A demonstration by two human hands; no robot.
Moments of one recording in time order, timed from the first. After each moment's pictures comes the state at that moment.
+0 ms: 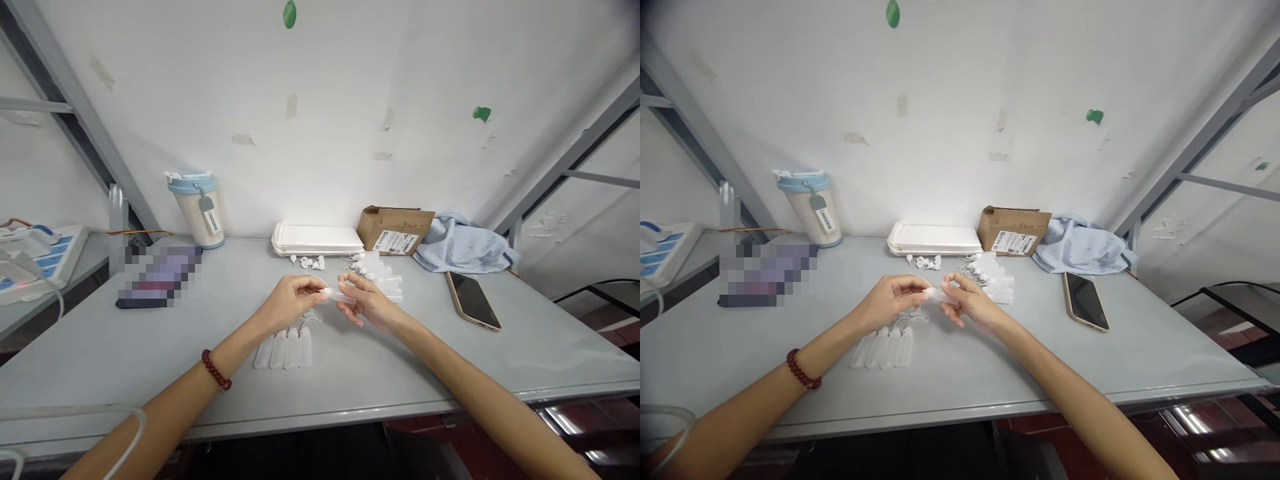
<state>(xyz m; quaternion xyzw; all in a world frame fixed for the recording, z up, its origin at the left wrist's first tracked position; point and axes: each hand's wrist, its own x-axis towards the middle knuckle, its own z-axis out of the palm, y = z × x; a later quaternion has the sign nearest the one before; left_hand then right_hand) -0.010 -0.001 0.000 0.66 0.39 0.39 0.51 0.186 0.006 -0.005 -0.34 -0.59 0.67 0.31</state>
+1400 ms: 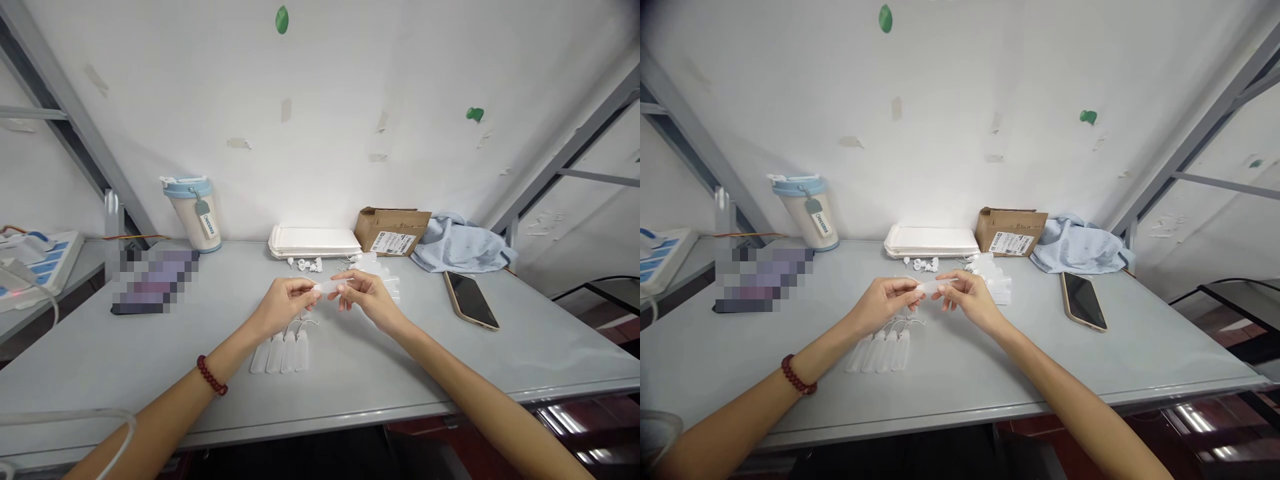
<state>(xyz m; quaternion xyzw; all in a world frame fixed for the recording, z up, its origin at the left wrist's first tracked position) -0.013 -0.001 -0.001 0.68 0.42 0.38 0.47 0.184 0.005 -0.001 -0.38 -0.64 0.51 0.42</state>
